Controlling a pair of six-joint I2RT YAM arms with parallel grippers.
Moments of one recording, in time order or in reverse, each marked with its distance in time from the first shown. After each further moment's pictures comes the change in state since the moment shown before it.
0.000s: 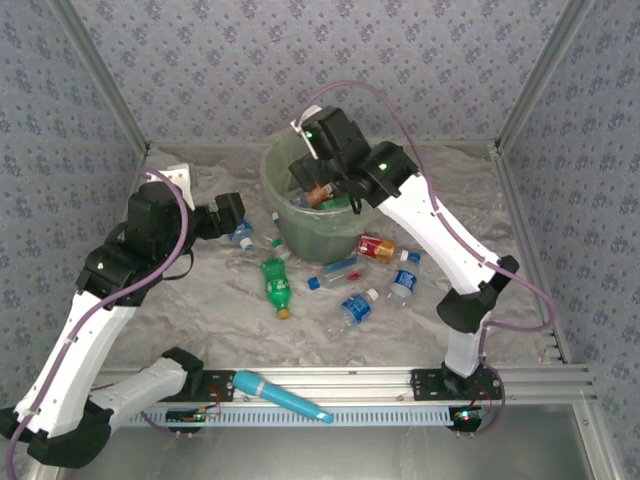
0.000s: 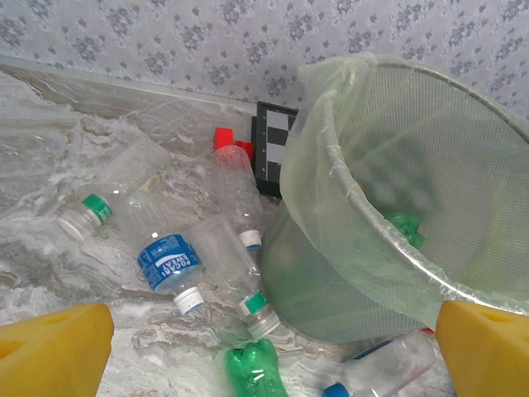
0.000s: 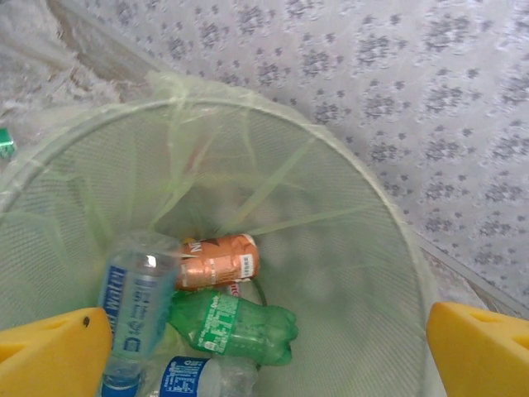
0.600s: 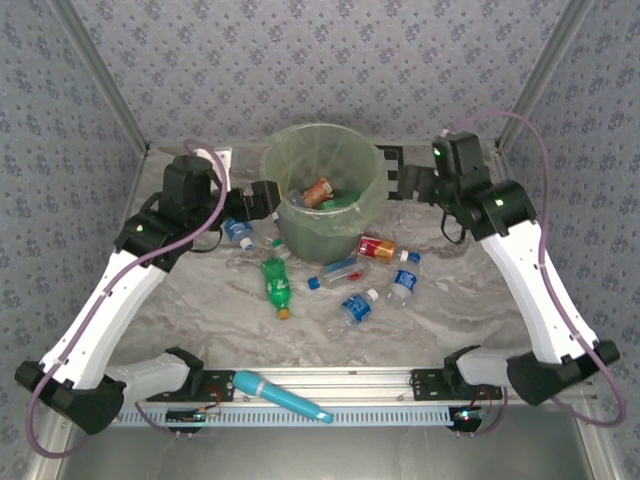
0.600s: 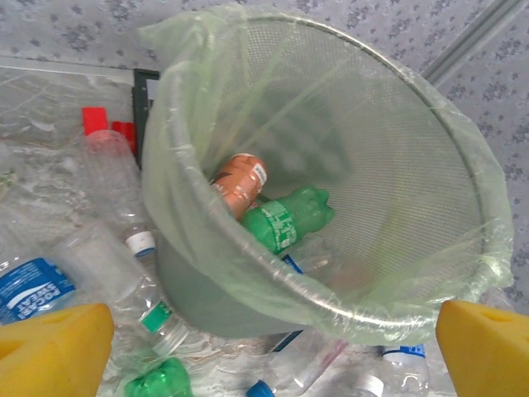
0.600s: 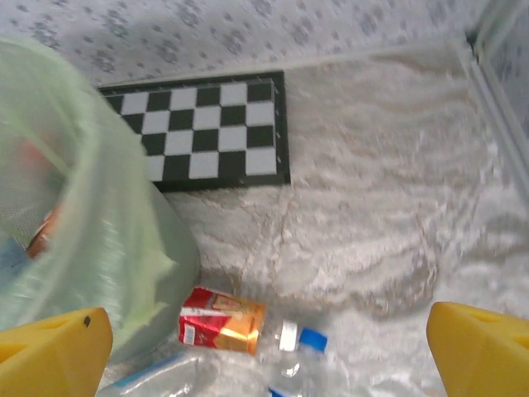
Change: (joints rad) left arm -0.004 0.203 0.040 0.158 0.281 0.035; right arm -0.451 -0.586 -0.689 0.004 -0.200 0.465
